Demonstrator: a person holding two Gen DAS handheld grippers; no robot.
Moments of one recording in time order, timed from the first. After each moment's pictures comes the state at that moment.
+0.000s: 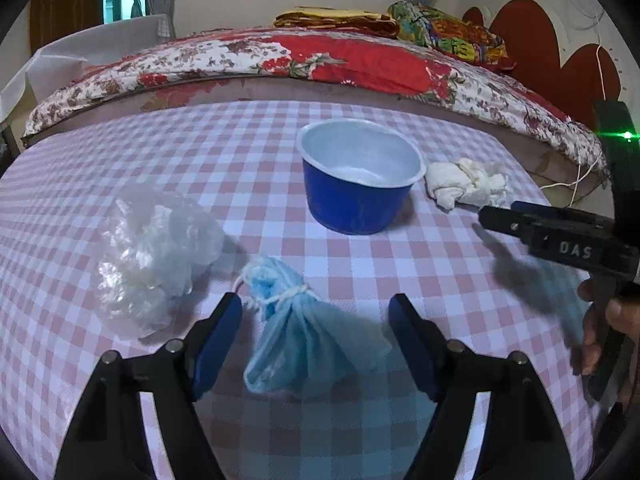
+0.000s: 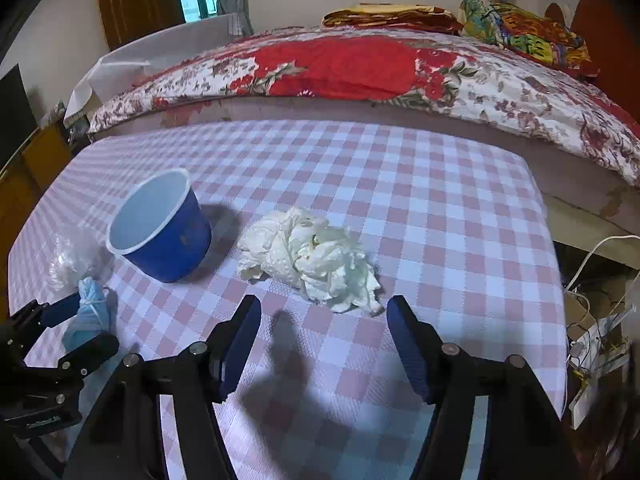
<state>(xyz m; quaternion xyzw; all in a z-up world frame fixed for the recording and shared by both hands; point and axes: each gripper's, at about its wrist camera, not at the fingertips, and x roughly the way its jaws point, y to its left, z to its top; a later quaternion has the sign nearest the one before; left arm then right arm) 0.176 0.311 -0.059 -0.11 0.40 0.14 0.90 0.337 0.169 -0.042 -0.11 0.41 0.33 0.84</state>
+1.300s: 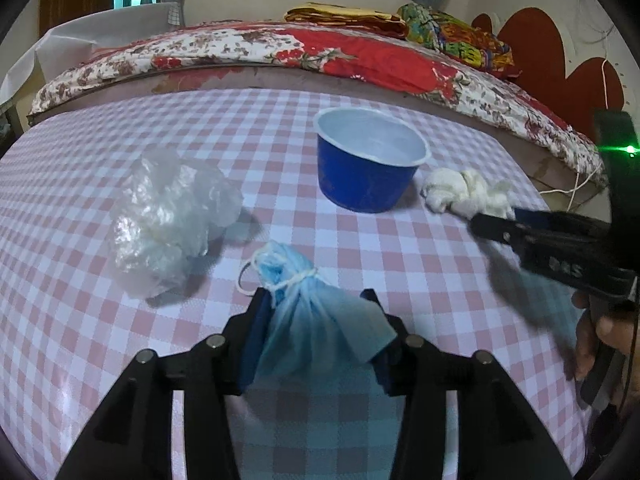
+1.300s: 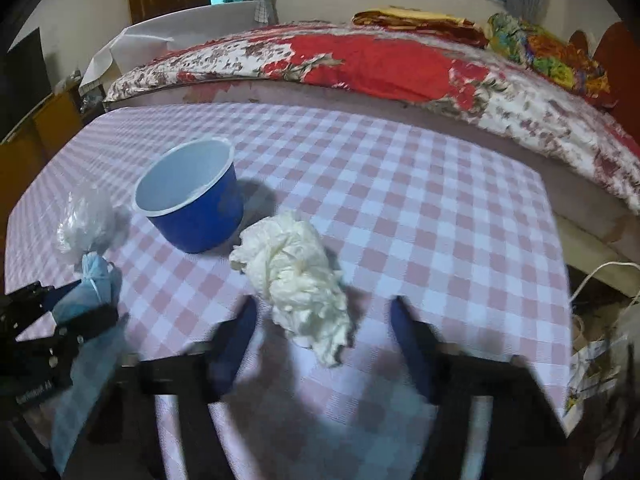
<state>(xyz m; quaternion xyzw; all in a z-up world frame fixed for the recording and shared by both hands) 0.156 0.312 -0.061 -0.14 0.40 0.15 0.89 0.313 0.182 -0.042 -0.15 0.40 0.36 0.83</state>
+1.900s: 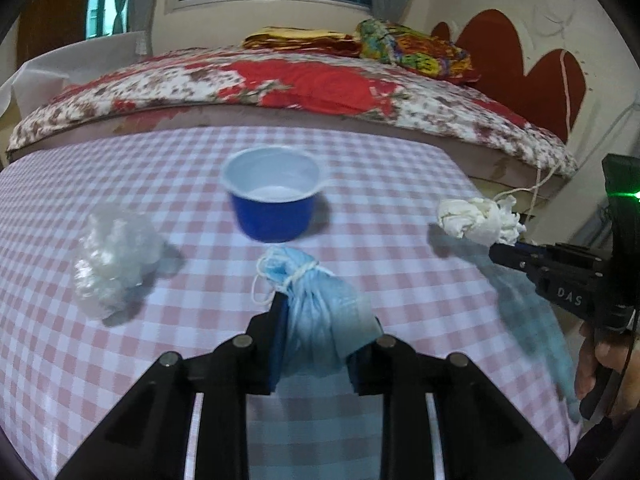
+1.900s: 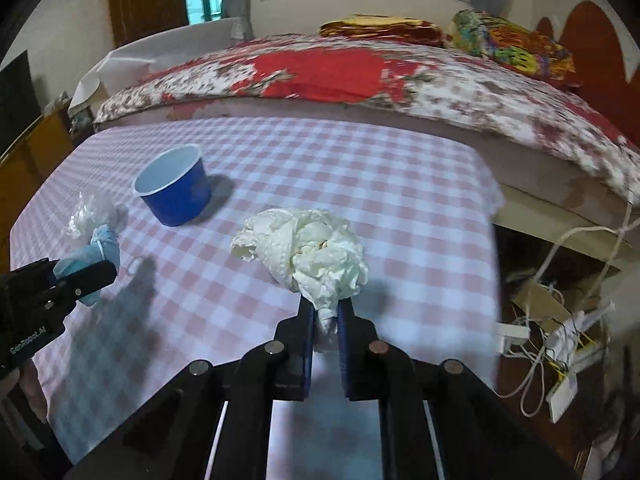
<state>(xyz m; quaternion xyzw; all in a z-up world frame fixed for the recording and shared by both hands) 0.165 0.257 -0.030 -0.11 0.37 0.09 0.92 0.290 0.083 -0.017 -0.12 0.39 0.32 0.86</state>
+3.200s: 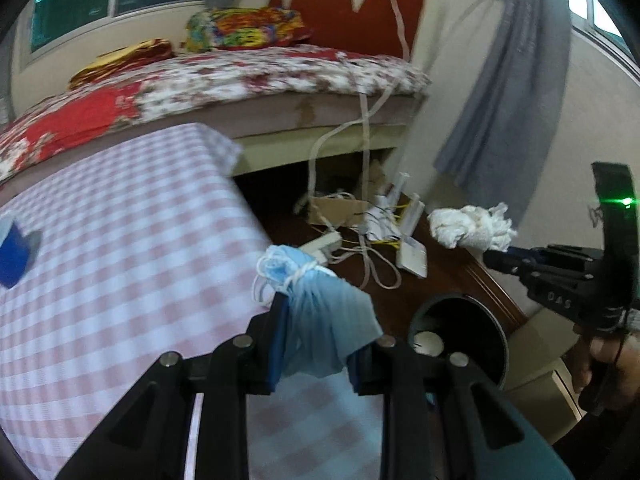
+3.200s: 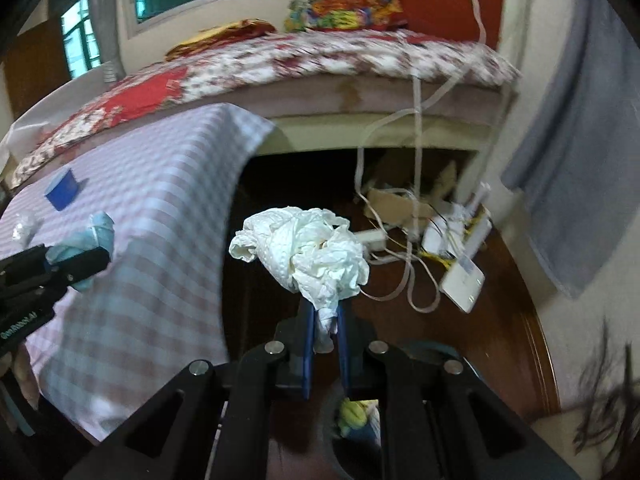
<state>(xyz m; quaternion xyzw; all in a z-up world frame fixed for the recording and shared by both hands) 0.193 0.016 -0.026 -0.02 0.38 -0.13 0.92 0.227 -0.218 -0.031 -0.04 0.43 0.11 0.90</state>
